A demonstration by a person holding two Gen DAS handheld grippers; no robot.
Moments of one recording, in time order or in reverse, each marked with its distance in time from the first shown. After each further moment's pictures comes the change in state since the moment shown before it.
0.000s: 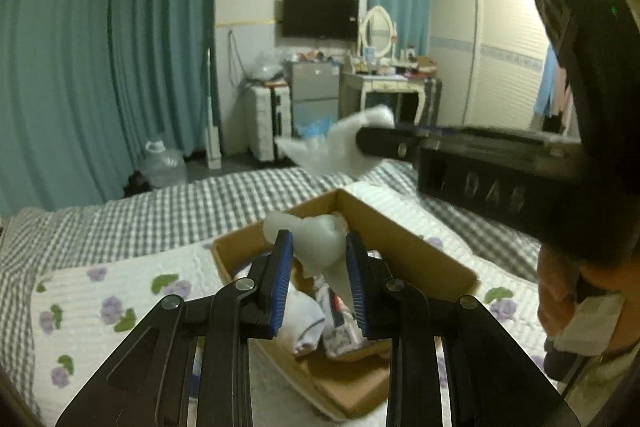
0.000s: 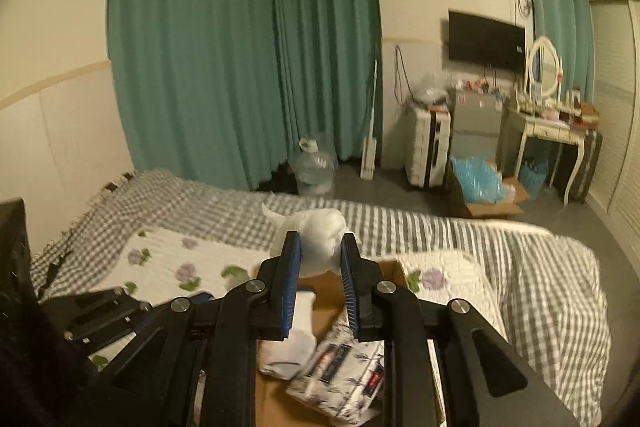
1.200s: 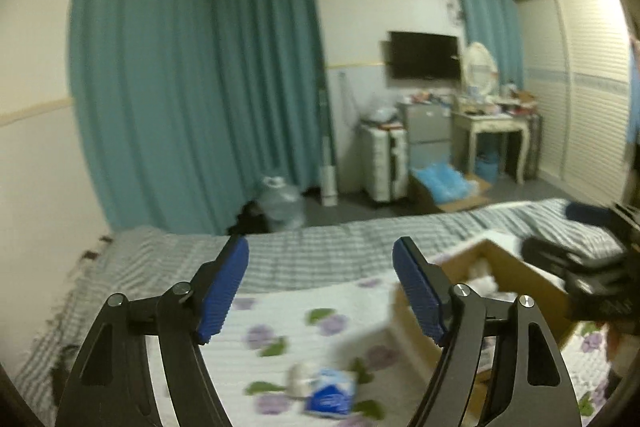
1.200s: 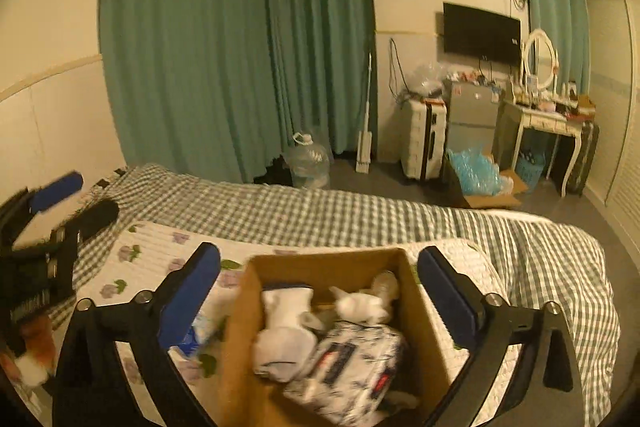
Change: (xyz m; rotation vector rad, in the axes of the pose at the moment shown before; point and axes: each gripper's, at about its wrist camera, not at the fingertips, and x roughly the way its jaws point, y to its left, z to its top) left arm -0.098 0.089 0.012 -0.055 -0.172 0.431; right arm 0.022 -0.005 -0.014 0.018 0.015 -0.022
